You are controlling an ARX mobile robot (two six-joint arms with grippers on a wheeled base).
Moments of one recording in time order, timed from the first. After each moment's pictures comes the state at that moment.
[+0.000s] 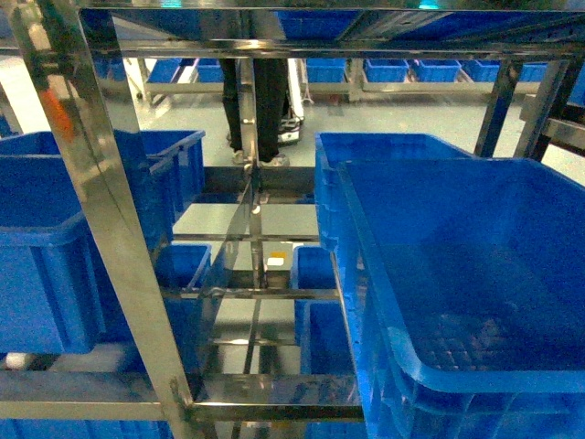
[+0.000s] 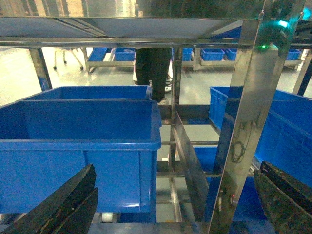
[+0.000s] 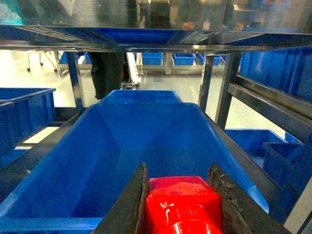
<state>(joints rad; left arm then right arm) 0.00 0.01 0.02 0.00 0.00 0.00 0.00 0.00 0.01 0.00 0.00 -0.01</state>
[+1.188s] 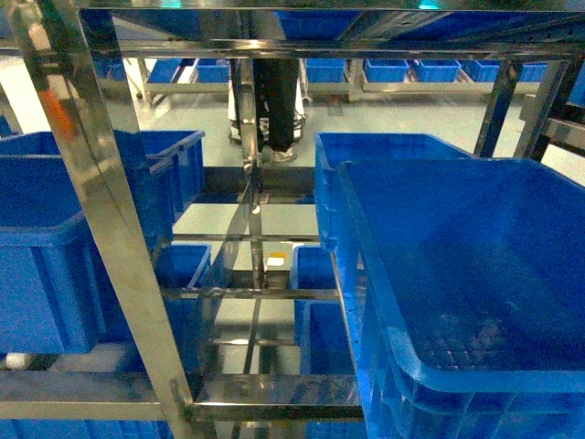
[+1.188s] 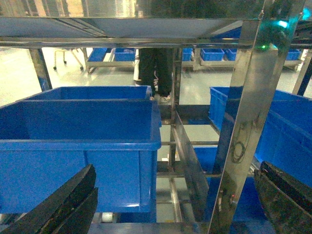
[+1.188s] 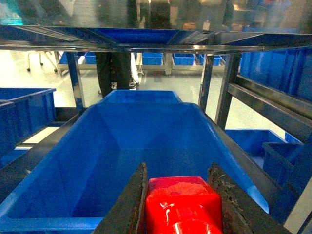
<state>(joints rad) 0.00 0.01 0.02 0.00 0.00 0.00 0.00 0.00 0.01 0.00 0.00 -0.01</state>
